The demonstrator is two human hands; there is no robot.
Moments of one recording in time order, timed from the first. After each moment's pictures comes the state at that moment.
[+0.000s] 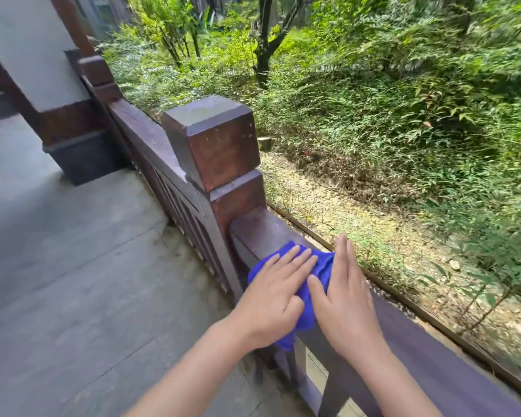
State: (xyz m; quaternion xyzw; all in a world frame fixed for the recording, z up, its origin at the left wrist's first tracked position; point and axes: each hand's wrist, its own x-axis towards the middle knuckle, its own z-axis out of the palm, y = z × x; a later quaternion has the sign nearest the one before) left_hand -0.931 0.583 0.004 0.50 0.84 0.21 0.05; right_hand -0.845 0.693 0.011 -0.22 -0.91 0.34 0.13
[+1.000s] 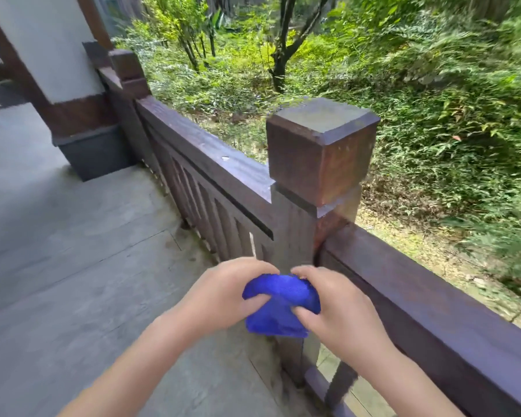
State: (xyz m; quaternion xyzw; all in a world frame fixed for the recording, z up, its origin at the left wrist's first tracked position) left_hand -1.062 0.395 0.033 0.45 0.86 0.26 0.01; right_hand -0.953 0.560 0.027 -0.07 -0.95 0.27 0.12
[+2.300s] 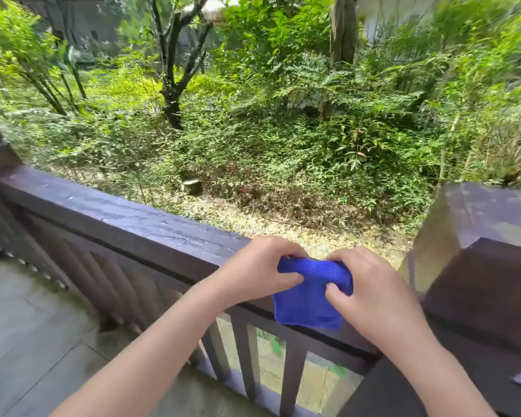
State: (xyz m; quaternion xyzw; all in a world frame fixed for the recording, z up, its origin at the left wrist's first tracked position) left_hand -1.410 0.446 0.101 0.66 0.69 0.28 0.14; right_hand -1.240 0.513 0.098 -0.35 -0.90 0.16 0.21
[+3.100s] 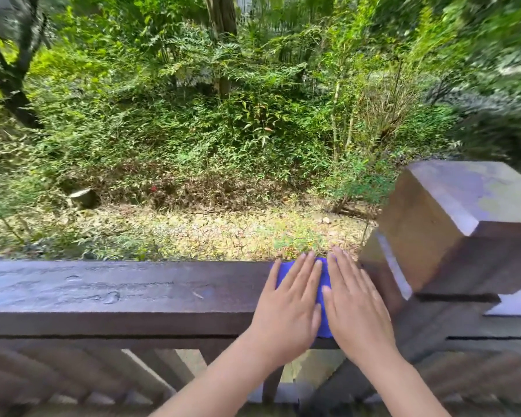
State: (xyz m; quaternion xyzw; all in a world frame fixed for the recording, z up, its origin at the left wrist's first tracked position) left_hand -1.389 0.491 0.012 0.80 0.59 0.07 -0.07; right_hand -1.256 0.522 0.004 -0.56 -0.82 0.02 0.13
